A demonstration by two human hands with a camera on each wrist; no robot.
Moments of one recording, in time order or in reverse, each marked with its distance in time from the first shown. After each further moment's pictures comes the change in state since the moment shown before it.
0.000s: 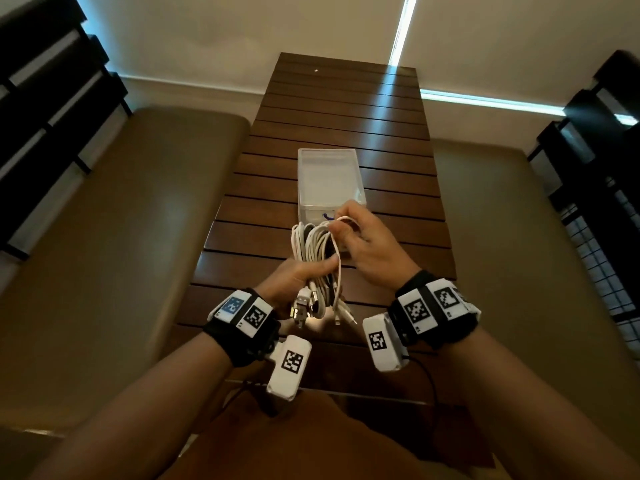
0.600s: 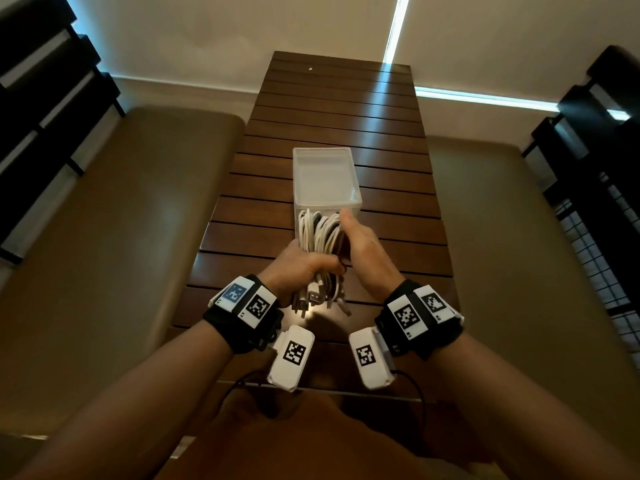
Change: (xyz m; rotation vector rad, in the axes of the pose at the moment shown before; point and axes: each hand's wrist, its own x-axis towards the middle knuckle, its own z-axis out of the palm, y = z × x) left_hand 0.003 0.022 0.018 0.316 0.117 0.114; right_hand -0.009 0.002 0.014 0.348 0.023 0.300
